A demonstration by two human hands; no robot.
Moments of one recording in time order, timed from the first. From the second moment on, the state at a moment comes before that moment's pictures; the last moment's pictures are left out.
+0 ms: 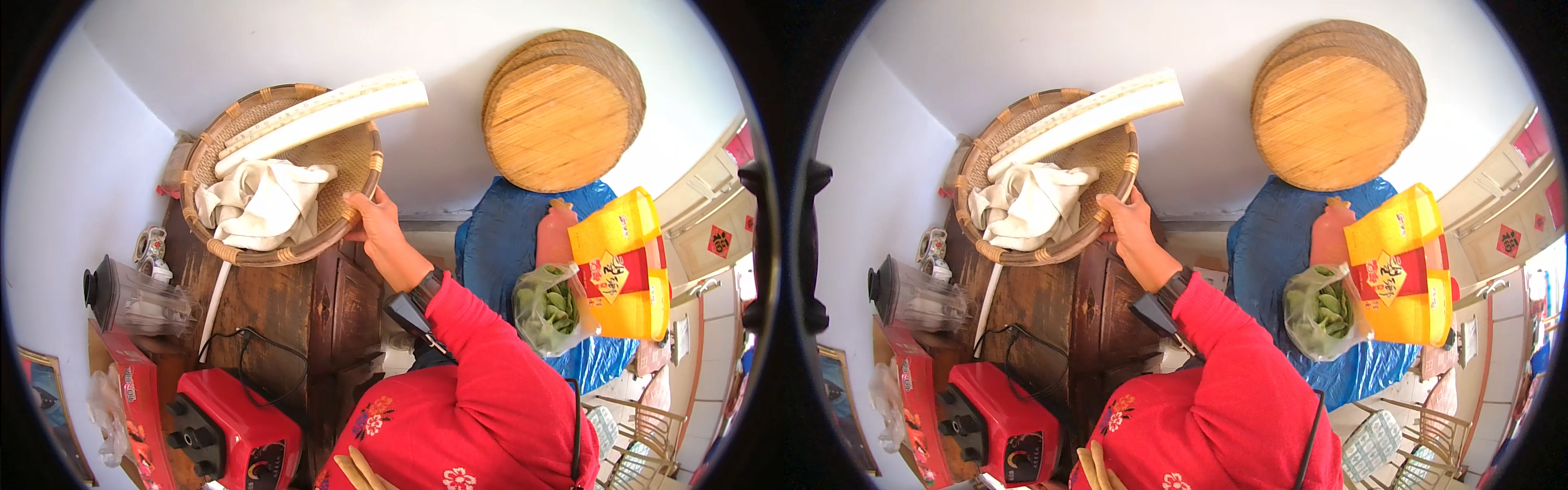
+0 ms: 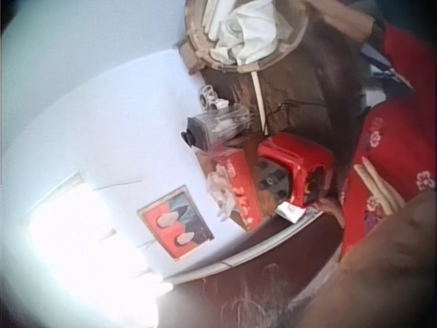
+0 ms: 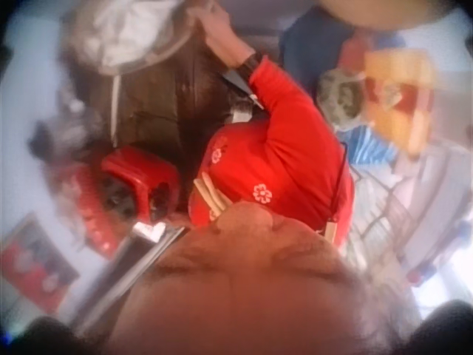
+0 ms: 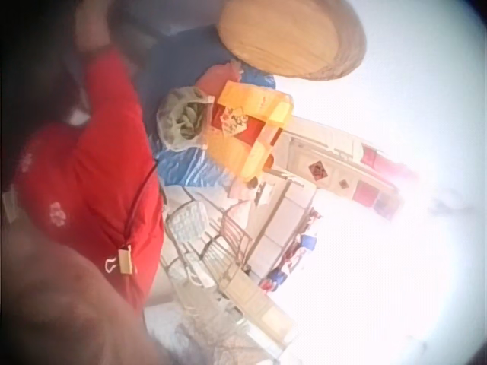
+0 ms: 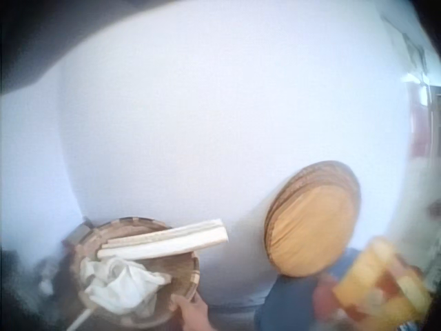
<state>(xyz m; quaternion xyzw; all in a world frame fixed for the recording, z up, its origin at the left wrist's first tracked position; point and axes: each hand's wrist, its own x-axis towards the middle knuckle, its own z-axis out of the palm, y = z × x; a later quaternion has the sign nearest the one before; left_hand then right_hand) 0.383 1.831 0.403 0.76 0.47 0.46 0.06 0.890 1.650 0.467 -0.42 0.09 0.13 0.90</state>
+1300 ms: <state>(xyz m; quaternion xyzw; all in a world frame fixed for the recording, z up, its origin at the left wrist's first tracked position) 0.385 1.771 0.522 0.66 0.27 0.66 0.22 0.742 1.351 0.268 -0.44 0.30 -0.07 0.84</state>
